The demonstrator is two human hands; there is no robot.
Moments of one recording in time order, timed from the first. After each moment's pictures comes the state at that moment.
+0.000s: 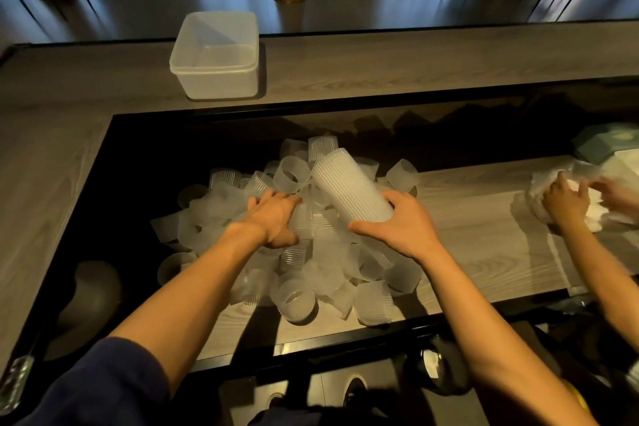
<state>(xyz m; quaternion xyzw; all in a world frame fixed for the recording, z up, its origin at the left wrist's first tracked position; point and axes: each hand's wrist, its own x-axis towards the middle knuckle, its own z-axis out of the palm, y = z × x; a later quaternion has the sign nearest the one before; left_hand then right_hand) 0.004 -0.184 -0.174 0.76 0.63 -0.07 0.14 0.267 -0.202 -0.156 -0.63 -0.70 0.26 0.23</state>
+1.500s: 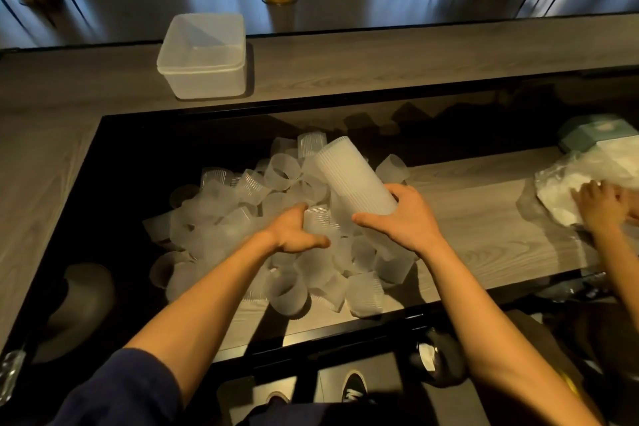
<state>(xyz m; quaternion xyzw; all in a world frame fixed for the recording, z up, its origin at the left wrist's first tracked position) 0.051 -0.208 -0.177 0.63 0.65 0.08 0.42 0.289 -0.210 -0.156 -0.64 -0.67 0.27 0.25</state>
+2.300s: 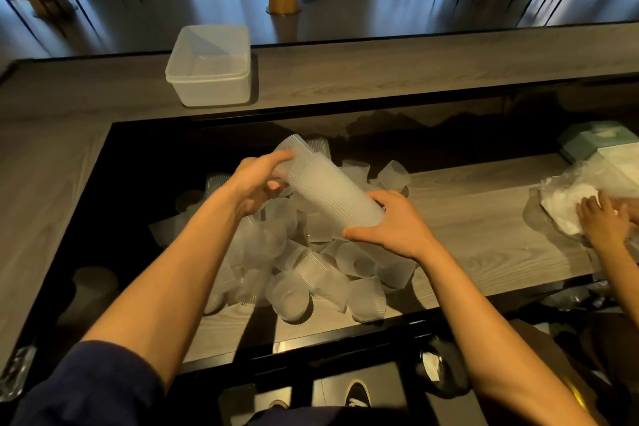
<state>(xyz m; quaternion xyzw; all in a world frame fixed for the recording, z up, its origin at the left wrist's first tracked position) 0.010 -0.173 -0.104 0.33 0.60 0.45 0.57 0.276 -0.217 -0.144 -0.57 -0.74 0.28 0.22</state>
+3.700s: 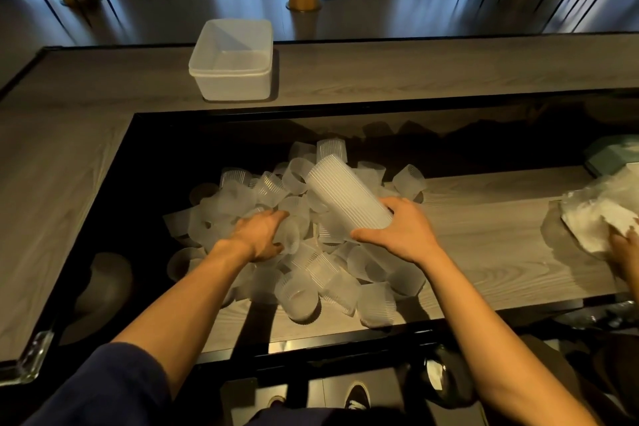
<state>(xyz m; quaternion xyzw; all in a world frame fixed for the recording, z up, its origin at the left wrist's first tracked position) -0.031 -0.215 -0.205 0.72 0.67 -0.05 0.18 0.264 -0.205 -0.158 -0.61 -0.73 0.24 0.20</state>
